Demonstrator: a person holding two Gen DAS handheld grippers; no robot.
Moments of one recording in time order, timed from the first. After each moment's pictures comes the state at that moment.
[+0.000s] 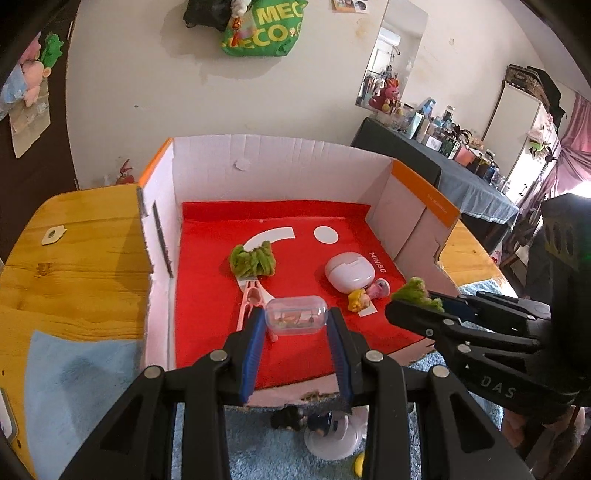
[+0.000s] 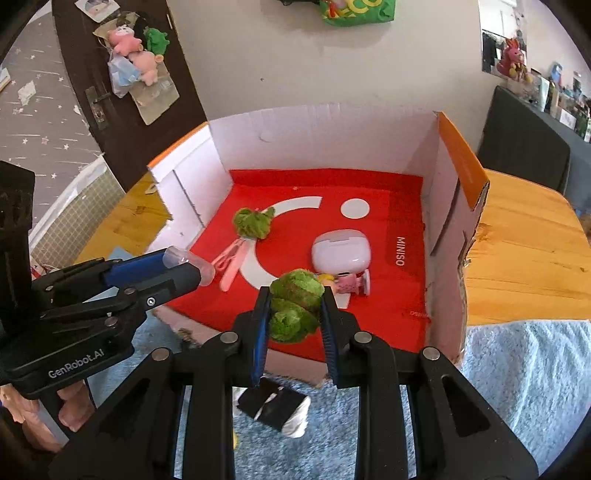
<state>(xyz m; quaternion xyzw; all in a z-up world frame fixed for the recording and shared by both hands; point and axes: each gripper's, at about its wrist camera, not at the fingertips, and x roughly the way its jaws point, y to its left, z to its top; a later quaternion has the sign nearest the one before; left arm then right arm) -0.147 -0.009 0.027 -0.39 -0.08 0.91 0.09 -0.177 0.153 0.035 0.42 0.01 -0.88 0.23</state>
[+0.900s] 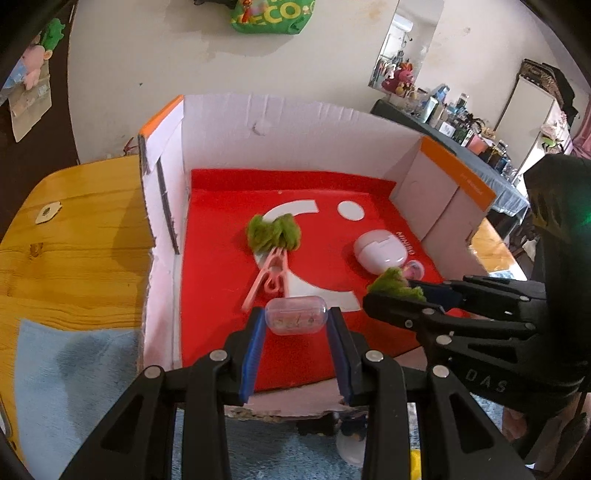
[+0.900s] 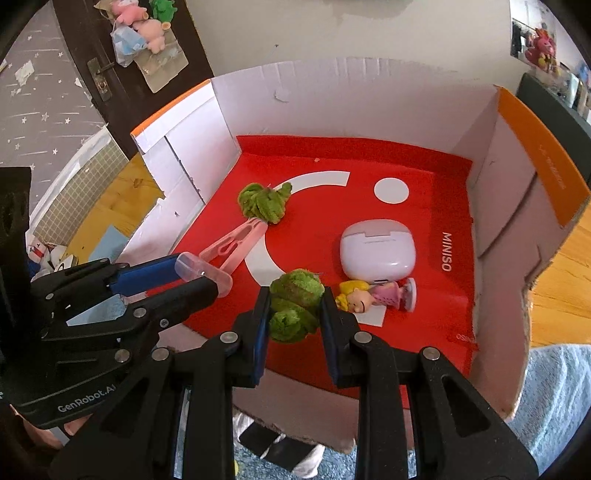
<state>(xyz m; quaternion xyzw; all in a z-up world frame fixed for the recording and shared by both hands) -0.163 -0.023 -0.004 -0.43 -0.08 0.89 0.07 -0.206 0.121 0.007 0.47 0.03 -0.84 0.26</state>
